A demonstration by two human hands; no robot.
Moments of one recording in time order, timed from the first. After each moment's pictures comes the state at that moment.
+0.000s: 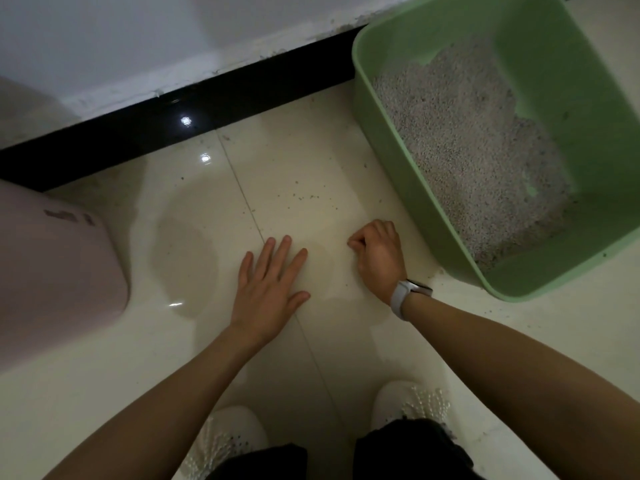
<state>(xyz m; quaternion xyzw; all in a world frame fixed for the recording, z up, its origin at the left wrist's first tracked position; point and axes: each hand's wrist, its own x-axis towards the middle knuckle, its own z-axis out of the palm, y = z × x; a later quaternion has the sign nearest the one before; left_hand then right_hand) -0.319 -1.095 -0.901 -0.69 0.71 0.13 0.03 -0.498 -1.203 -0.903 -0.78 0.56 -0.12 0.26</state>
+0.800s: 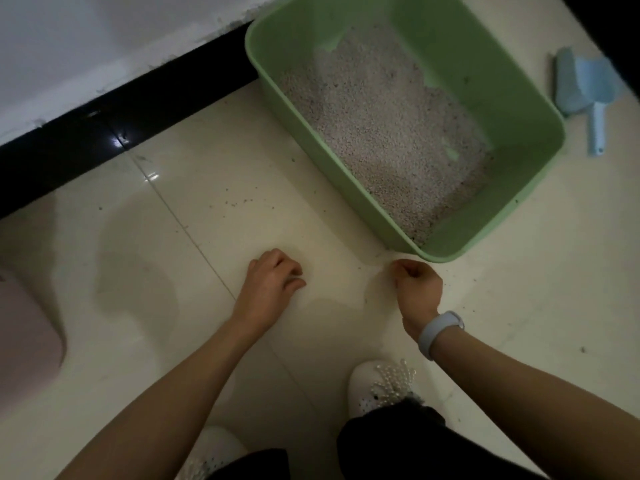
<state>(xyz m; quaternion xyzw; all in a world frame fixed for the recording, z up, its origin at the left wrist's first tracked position) -0.374 -1.135 -0.903 -0.61 0.71 0.30 -0.19 -0.591 -1.147 -0.862 -0.26 0.86 -0.25 0.36</state>
